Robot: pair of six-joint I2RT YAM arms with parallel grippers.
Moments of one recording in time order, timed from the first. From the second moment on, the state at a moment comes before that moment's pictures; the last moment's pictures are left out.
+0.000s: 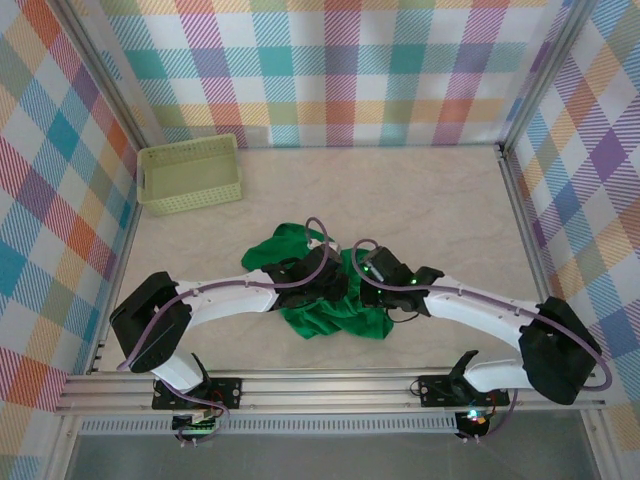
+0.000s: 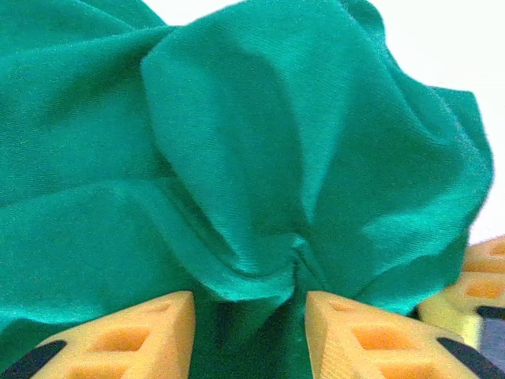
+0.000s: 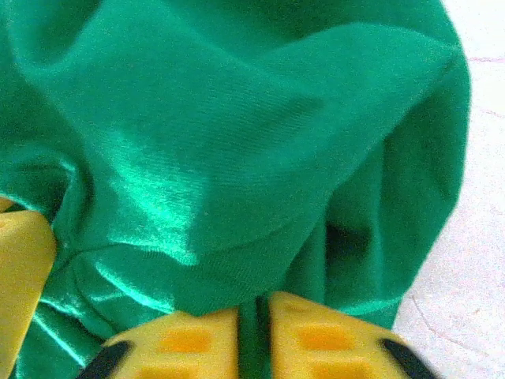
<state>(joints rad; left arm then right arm) -0.96 1.58 0.93 -0.25 -0.13 -0.69 0.82 1.29 0.72 -0.47 0.08 0.73</state>
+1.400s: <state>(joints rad) -1.03 1.55 0.94 -0.18 -0.15 -0.56 0.81 0.81 0.53 -0.26 -0.15 0.61</state>
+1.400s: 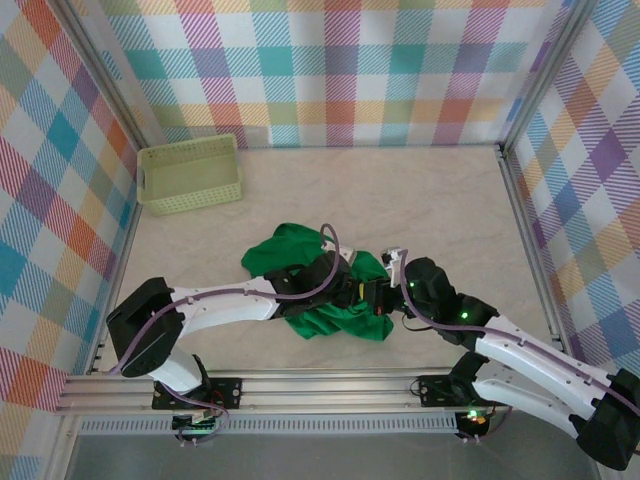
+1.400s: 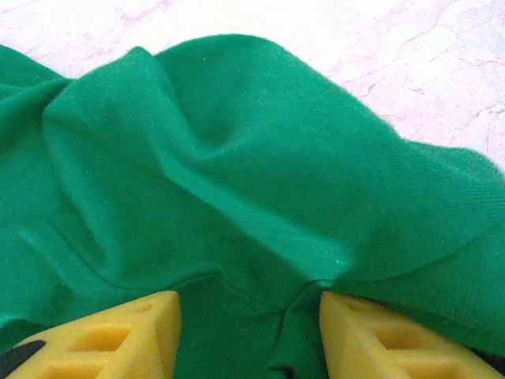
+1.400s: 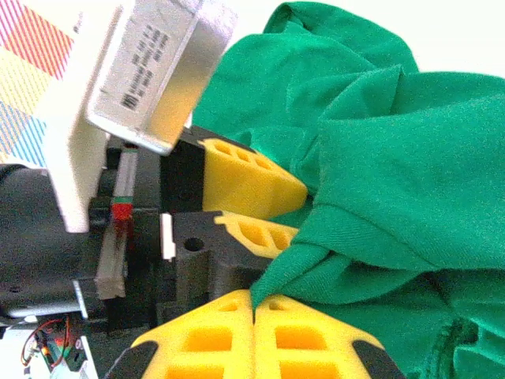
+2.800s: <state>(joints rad) -0.99 1.59 0.87 -0.03 -0.04 -0.68 0.79 1.18 0.63 -0.46 -0.04 0.70</state>
